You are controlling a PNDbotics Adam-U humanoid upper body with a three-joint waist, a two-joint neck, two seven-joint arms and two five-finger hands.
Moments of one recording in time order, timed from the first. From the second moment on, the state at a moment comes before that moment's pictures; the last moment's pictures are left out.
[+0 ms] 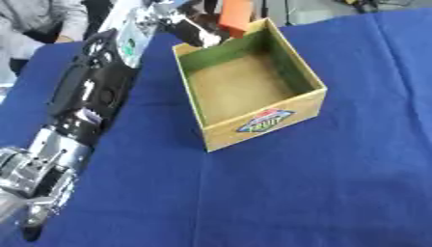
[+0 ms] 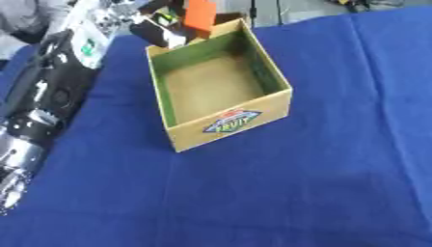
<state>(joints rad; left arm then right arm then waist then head) -1.12 0.47 -0.06 -1.02 -0.98 -0.47 -0.24 -0.16 -0.26 -0.08 -1.98 0.12 -0.44 -0.28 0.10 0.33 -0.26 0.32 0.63</state>
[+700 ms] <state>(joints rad) -1.11 0.37 -0.08 -0.88 -1.38 -0.50 -0.11 -0.19 -0.26 -0.07 -1.98 0.08 -0.45 -0.26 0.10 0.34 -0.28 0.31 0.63</state>
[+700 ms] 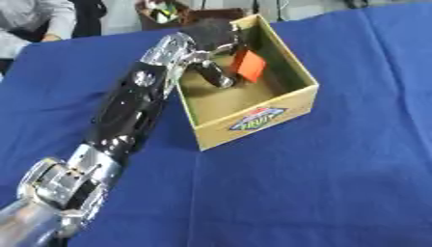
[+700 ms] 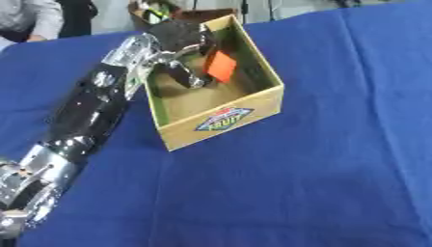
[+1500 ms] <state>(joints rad) -1.06 0.36 -0.03 -0.93 -1.28 -0.42 -0.06 -0.18 -0.26 -0.07 -1.98 0.07 -0.46 -0.26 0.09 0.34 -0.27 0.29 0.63</state>
